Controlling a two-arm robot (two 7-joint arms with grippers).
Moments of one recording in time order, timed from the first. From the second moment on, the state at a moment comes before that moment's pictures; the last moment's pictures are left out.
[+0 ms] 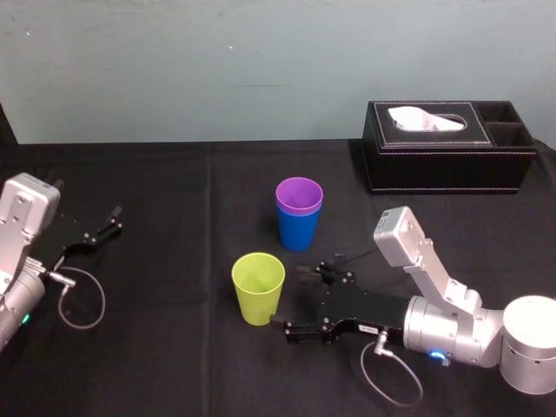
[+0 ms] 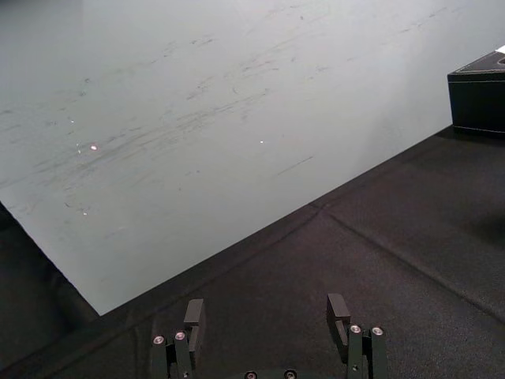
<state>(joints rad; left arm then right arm) -0.20 0.60 0.45 -1.41 -0.25 -0.12 0.03 0.25 0.54 -0.56 -1.48 0.37 0.04 0.64</state>
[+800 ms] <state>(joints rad) -0.20 0.60 0.45 -1.41 -0.25 -0.12 0.03 0.31 0.49 -0.59 -1.42 0.38 0.07 0.65</state>
